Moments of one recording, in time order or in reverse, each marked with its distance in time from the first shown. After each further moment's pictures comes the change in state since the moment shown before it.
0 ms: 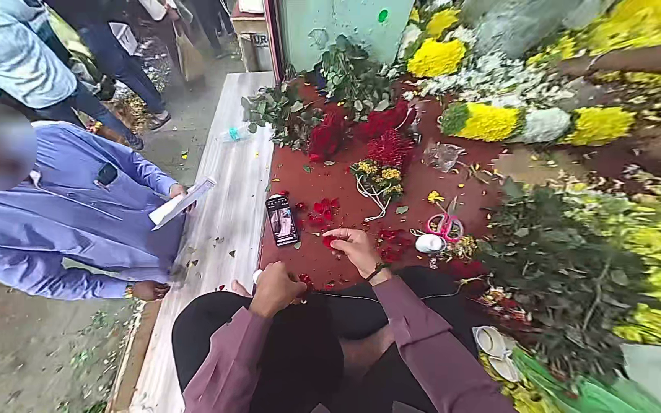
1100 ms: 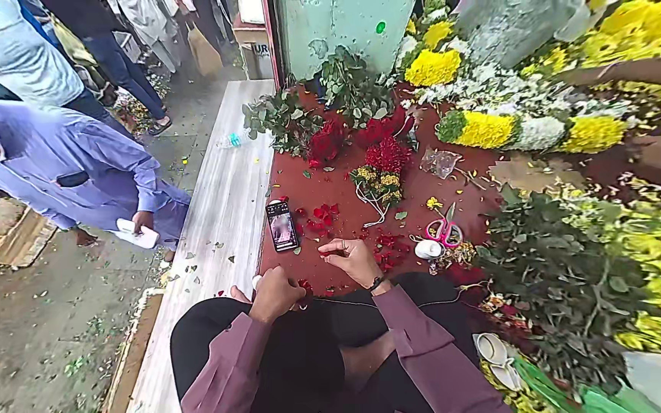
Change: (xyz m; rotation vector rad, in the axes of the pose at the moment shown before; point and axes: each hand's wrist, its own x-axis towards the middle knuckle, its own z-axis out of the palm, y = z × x) left_hand 0.001 -0.006 -0.002 0.021 0.003 -0.049; right_hand -0.008 -0.005 0.009 -0.192 -0.132 -0.251
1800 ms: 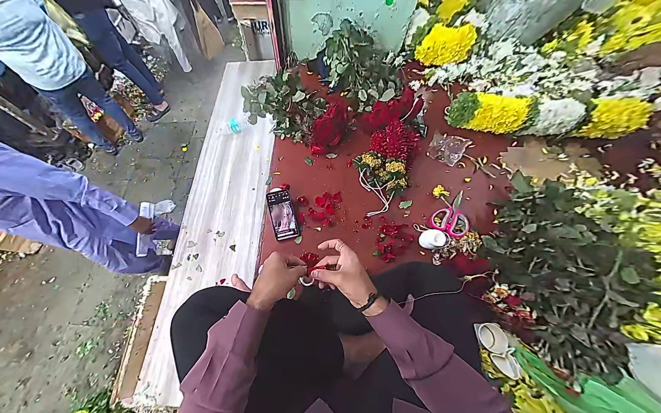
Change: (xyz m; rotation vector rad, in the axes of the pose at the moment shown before) left_hand 0.002 -0.002 0.000 -0.429 0.035 0.129; right_hand -0.045 -0.036 0.050 0.363 0.058 0.235
